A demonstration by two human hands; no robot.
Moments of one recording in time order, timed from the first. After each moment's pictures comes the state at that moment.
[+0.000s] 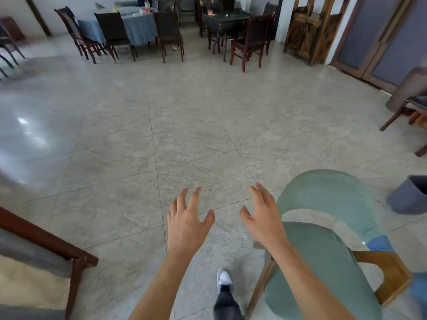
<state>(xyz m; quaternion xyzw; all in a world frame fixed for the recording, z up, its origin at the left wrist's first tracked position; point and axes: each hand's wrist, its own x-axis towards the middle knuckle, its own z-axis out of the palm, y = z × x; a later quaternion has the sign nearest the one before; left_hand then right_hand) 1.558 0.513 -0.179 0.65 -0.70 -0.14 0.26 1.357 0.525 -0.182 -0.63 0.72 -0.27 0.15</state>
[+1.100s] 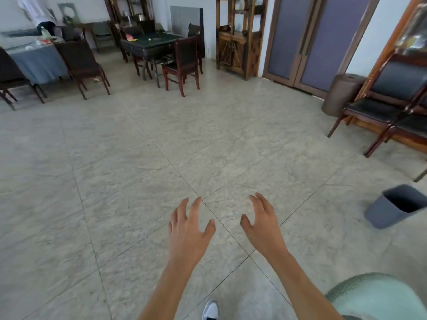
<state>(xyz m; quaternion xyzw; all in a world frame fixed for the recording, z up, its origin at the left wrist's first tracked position) 1.370 -0.015 -0.176 0.53 -0.80 -0.20 0.21 1.186 0.064 -0.181 -0.48 0.80 -0.33 0.14</state>
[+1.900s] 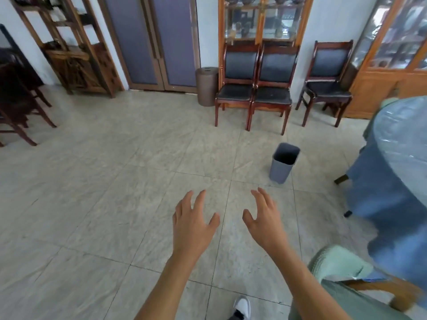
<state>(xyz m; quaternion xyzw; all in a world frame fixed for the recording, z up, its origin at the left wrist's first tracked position) 1.066 -0.116 -0.165 0.20 -0.94 -0.26 0.13 0.980 0.062 -0.175 -0.17 0.93 -0.32 -0.01</state>
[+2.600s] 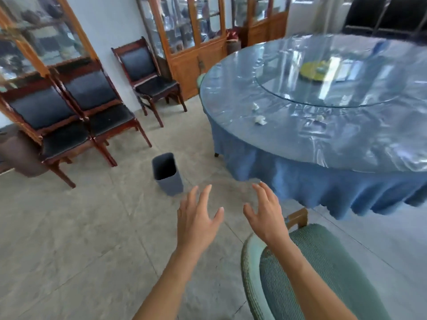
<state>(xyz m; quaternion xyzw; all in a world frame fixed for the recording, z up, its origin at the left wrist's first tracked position) 0.794 0.139 -0.159 -0.24 -0.94 -0.24 0.01 0.875 0.310 -0.185 0.24 0.90 -0.34 -0.16</state>
